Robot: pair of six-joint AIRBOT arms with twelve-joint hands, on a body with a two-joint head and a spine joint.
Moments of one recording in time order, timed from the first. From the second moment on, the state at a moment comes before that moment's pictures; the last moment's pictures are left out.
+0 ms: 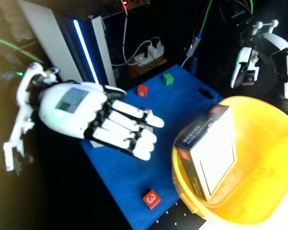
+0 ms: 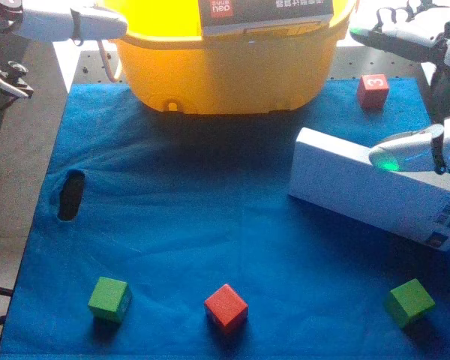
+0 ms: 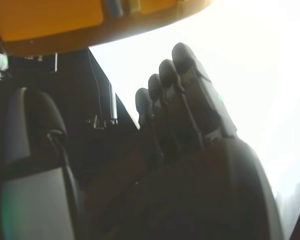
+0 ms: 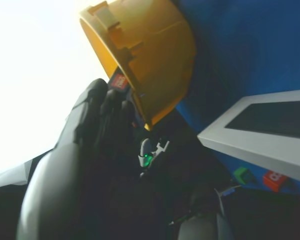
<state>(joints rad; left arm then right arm) 0.63 -1.21 1.73 0.15 -0.86 0.13 -0.65 -0.74 0.92 0.01 0.57 -1.02</state>
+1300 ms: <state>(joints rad) 0.67 -1.21 1.72 0.10 -0.86 0.14 -0.76 -0.82 0.92 0.05 0.59 -1.02</state>
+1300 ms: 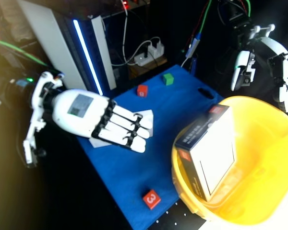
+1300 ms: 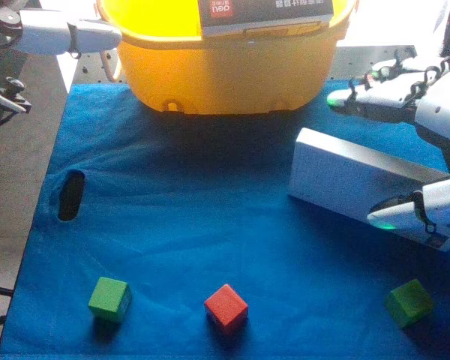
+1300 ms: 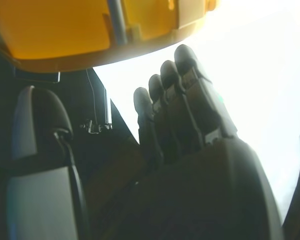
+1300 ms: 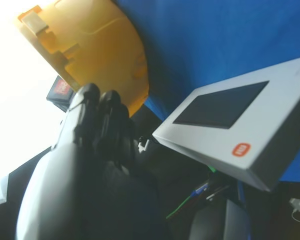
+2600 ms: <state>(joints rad) 0.69 -1.21 1.73 0.05 -0.90 0.14 -0.72 -0.86 1.00 0.10 0.64 -1.02</state>
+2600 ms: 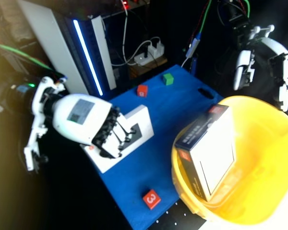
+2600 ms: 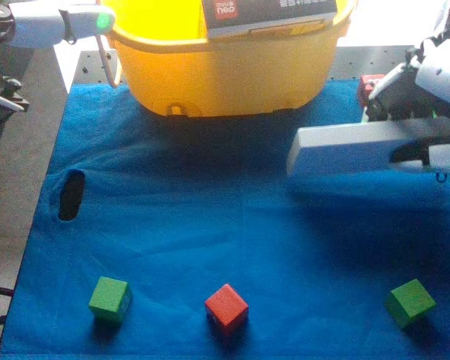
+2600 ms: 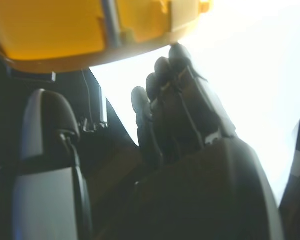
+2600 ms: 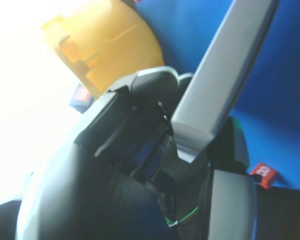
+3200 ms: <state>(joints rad) 0.67 -1.22 1.74 0.08 -0.88 0.14 -0.65 -0.87 1.02 0.06 0.64 -1.02</state>
